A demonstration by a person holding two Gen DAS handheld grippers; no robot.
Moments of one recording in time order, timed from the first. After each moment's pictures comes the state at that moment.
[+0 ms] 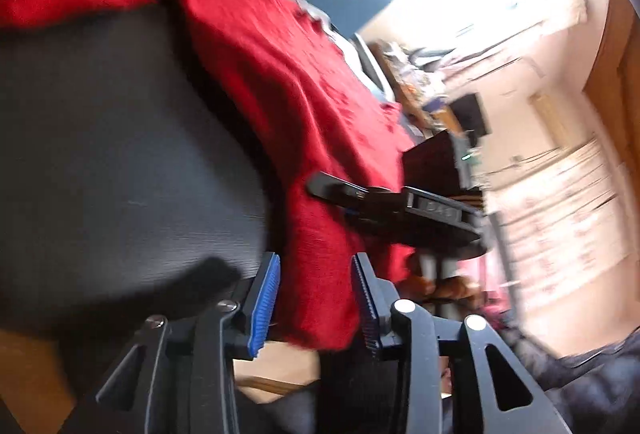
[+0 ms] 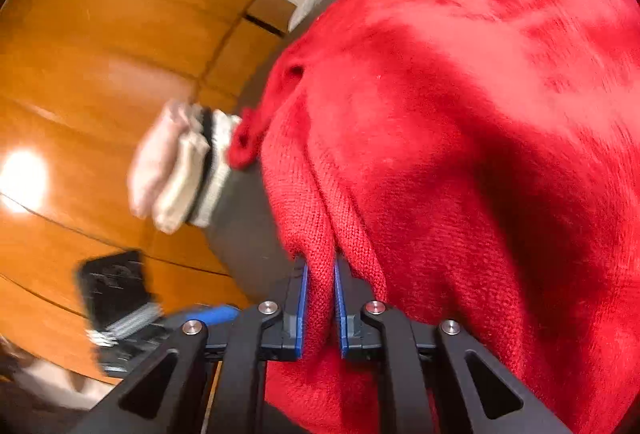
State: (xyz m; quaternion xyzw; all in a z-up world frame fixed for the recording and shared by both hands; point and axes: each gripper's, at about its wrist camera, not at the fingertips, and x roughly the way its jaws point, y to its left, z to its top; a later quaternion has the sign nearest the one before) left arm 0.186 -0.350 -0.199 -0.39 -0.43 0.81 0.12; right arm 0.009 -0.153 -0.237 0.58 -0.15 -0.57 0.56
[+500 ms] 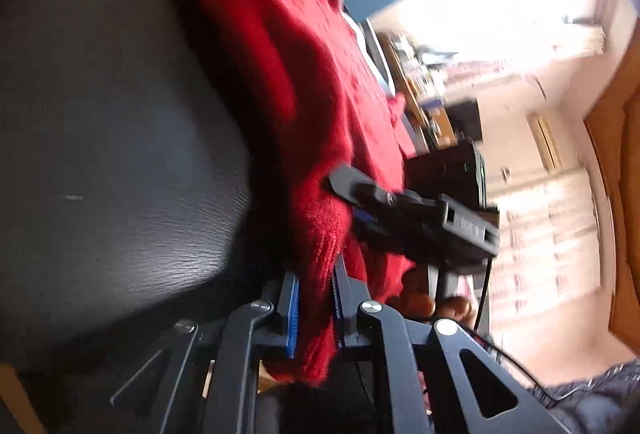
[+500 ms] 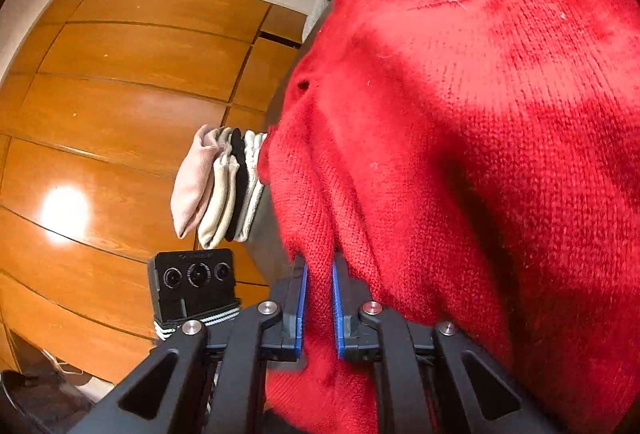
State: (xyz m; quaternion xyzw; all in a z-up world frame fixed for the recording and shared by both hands) left arm 0.170 -0.352 -0.208 -0.40 -0.47 0.78 0.10; right arm 0.000 -0.148 -0.243 0.58 -0.21 -0.53 0.57
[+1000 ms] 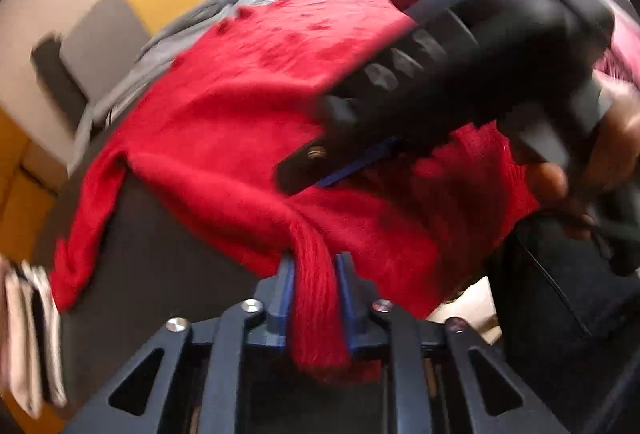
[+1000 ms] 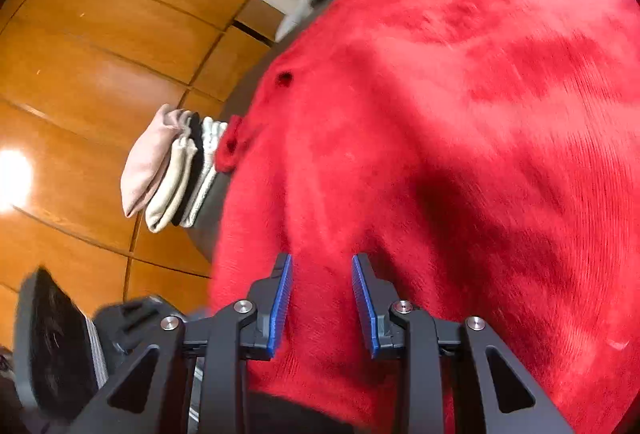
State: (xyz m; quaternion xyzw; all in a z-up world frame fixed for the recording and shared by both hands) left arm 0.149 -0.185 -0.160 -0.50 0.13 0.86 -0.04; right arm 0.014 -0.131 -0.211 0.58 -0.12 -0.61 0.53
